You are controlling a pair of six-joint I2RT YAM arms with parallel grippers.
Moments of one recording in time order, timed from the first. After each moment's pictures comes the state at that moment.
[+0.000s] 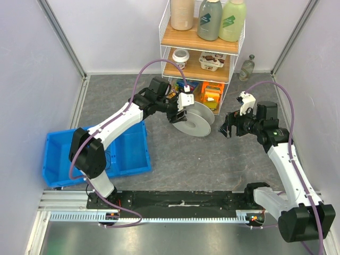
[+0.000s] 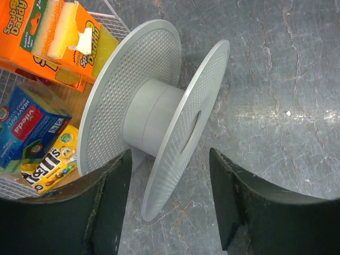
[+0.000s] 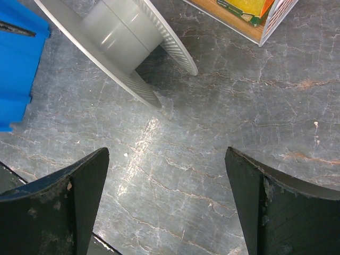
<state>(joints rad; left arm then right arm) -0.62 1.70 1.45 -0.44 0.61 0.73 0.07 0.98 0.88 -0.56 -0.48 -0.03</state>
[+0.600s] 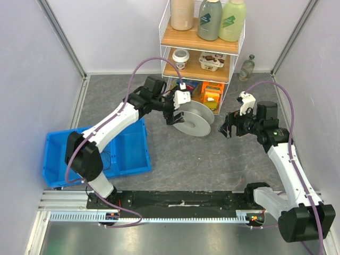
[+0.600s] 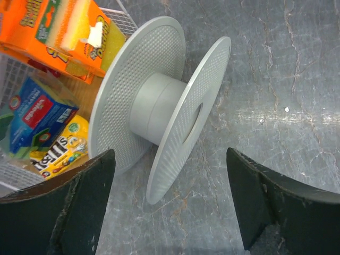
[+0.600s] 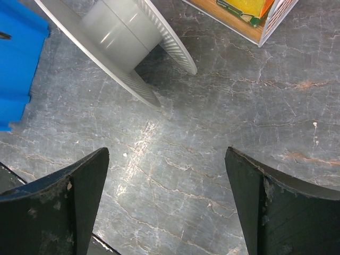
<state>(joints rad) -0.60 1.67 1.45 -0.47 0.61 0.72 0.07 0.98 0.88 -0.56 -0.48 -0.04</state>
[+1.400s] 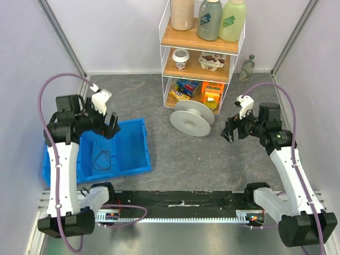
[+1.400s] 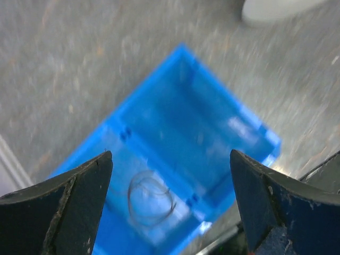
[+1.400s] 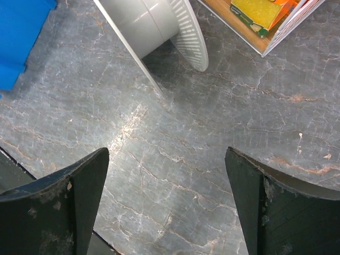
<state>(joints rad) 0.10 1.03 1.33 -1.03 0.55 0.49 0.07 0.93 0.91 -0.65 -0.52 -0.19</state>
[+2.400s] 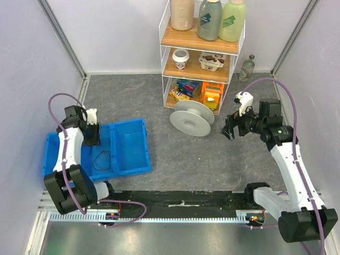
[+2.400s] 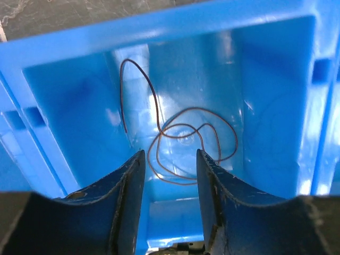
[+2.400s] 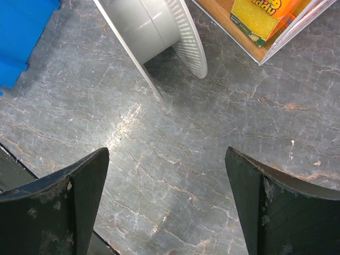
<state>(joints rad) 0.35 1.24 0.93 -0.86 0.11 0.34 0.07 0.98 0.98 -0.70 -0.54 -0.25</state>
